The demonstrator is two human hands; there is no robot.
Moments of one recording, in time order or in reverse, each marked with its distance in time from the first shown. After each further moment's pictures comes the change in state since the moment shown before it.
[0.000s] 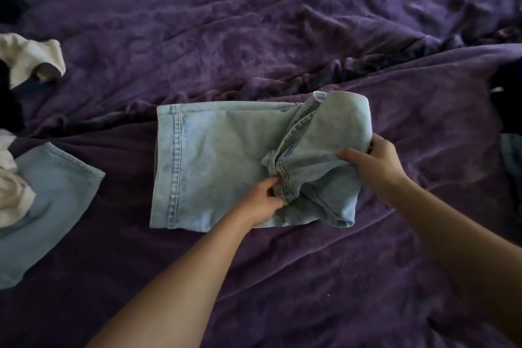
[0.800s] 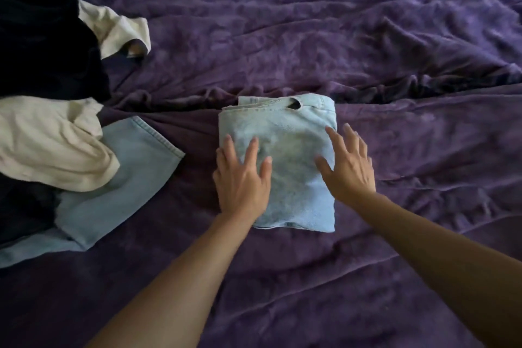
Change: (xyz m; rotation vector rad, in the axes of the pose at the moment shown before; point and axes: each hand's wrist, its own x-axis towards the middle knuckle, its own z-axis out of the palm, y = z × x) left_hand -0.064 -0.047 -0.135 0.530 0.791 0.137; right_hand -0.039 -0.021 0.182 -0.896 -0.038 -0.447
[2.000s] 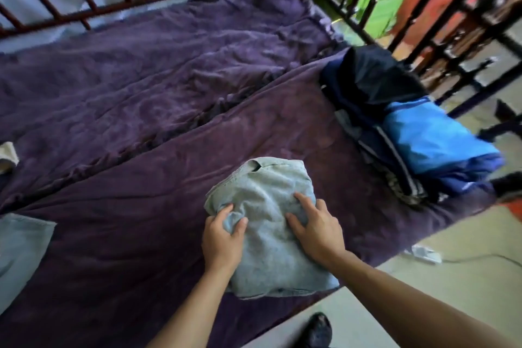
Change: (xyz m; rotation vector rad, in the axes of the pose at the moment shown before) left_hand -0.251 0.223 0.072 -0.340 -0.216 0.086; right_hand -0.276 0.249 -0.124 0.265 0.118 0.382
